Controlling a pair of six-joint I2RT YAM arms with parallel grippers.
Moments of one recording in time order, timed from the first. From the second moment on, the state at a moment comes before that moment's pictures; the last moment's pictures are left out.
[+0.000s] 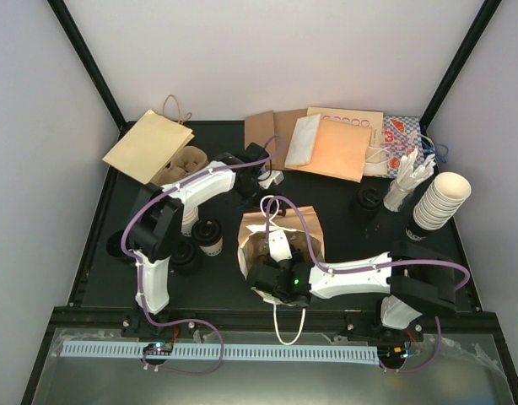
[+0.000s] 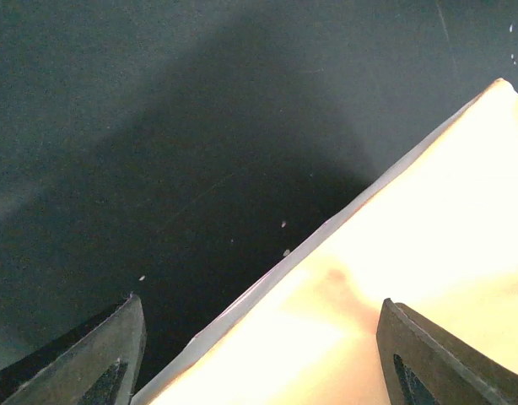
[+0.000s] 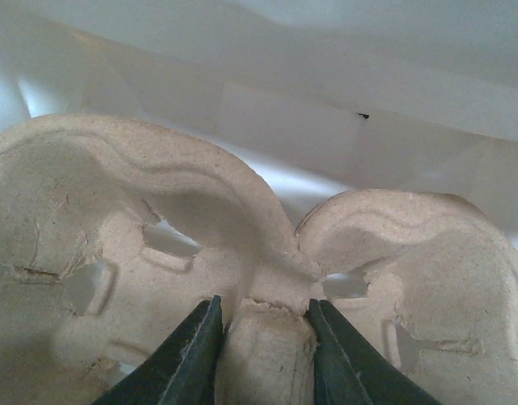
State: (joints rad) left arm -0.60 1.98 1.54 -0.81 0.48 -0.25; right arm 1.36 1.57 0.78 -0.32 0.94 0.74
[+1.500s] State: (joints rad) left arm -0.62 1.95 1.50 -0.81 0.52 -0.18; right arm 1.28 1.57 0.77 -0.23 0.87 0.56
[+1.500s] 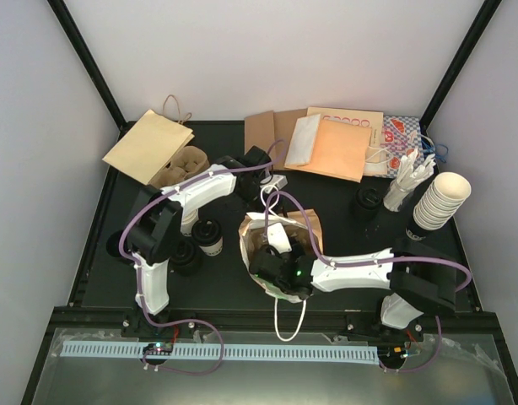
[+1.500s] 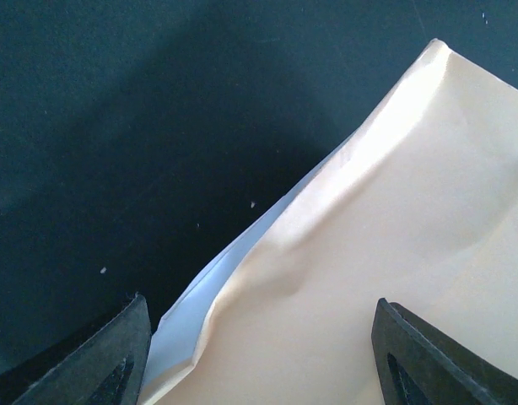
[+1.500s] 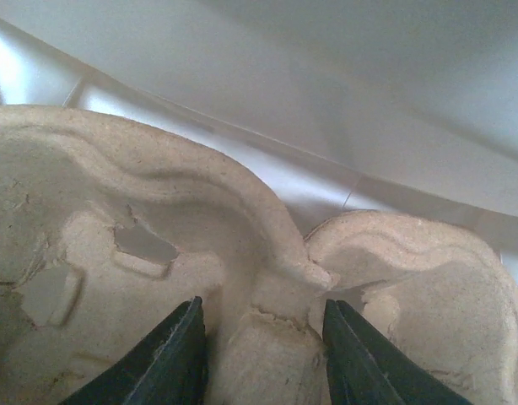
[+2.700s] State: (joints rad) left arm -0.63 1.59 1.55 -0.94 0.26 -0.22; right arm 1.33 1.45 0.84 -0.45 0.87 0.49
